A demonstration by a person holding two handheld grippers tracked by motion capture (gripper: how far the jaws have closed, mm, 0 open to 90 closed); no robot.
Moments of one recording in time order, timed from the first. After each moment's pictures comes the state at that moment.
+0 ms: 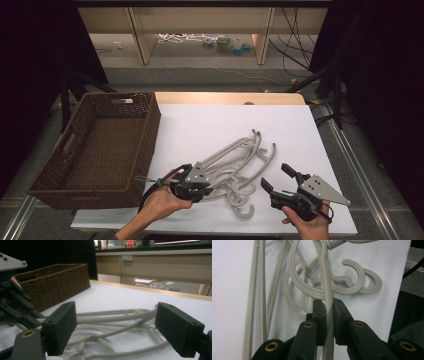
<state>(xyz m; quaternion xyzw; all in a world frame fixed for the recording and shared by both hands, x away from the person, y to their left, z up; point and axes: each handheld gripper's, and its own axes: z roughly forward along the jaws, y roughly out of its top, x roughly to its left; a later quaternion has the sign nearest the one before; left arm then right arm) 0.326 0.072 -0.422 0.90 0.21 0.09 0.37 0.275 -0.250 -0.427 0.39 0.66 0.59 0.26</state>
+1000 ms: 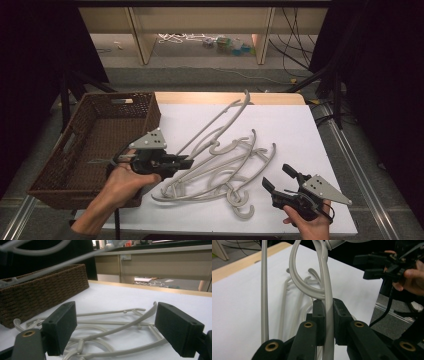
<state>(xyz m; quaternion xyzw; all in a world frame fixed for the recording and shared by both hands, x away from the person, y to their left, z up) 0.330 0.145 -0.320 0.82 0.27 0.07 0.50 0.276 -0.253 -0.430 0.40 0.66 0.58 0.26</state>
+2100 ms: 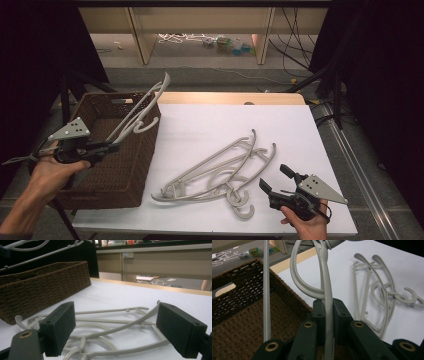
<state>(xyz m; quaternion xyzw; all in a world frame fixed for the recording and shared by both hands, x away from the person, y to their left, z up) 0.345 0.298 -0.328 0.80 0.36 0.19 0.44 0.277 -0.249 -0.432 0.39 0.67 0.58 0.25</state>
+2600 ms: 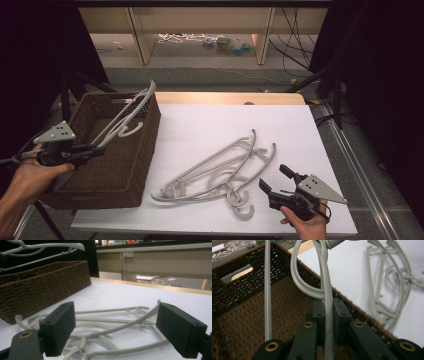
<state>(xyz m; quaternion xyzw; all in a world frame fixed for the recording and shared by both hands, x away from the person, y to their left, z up) 0.342 0.338 -0.336 0.82 0.36 0.20 0.39 0.279 -0.247 -0.433 0.39 0.67 0.58 0.25</state>
